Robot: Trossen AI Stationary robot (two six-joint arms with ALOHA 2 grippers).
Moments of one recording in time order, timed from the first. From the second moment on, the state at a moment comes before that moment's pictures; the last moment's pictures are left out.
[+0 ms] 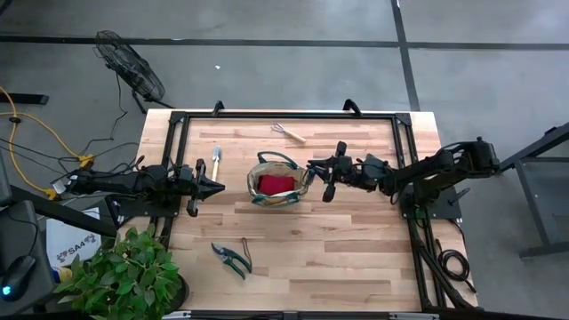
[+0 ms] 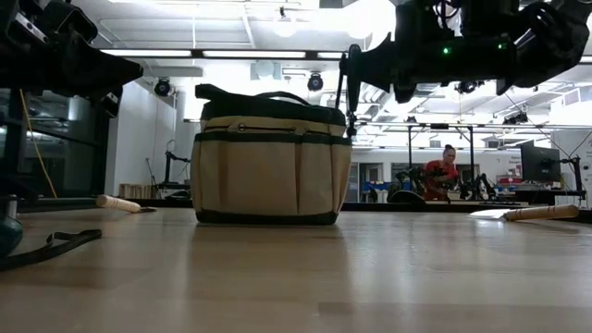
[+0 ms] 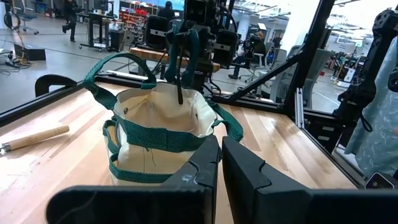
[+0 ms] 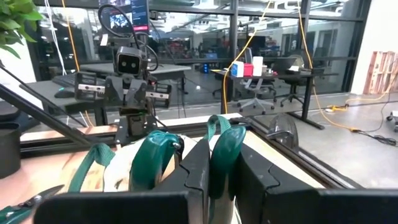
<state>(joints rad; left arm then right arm) -0.11 0.01 0.02 0.01 -0.11 -0.19 -0.03 1.42 0.42 1.10 0.23 0.00</state>
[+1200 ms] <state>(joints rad) -0.11 0.01 0.02 0.01 -0.11 -0.19 -0.04 1.43 0.42 1.12 0.26 0.07</state>
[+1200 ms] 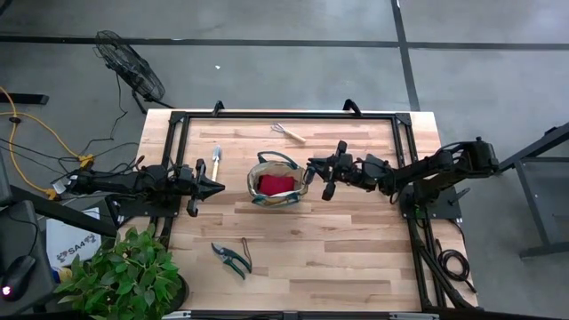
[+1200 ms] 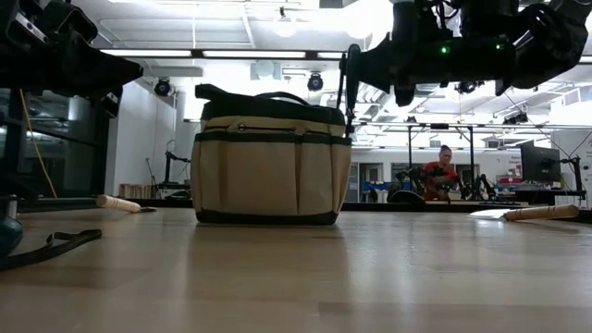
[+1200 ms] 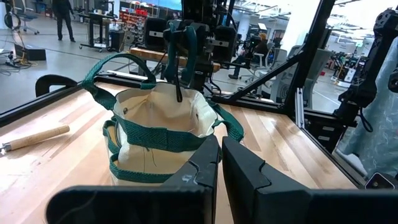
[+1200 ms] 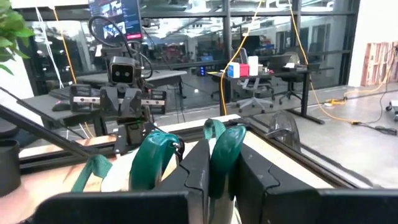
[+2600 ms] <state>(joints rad) -0.10 0.01 0.02 0.01 -0.11 -0.19 -0.05 1.63 0.50 1.23 0.21 0.07</state>
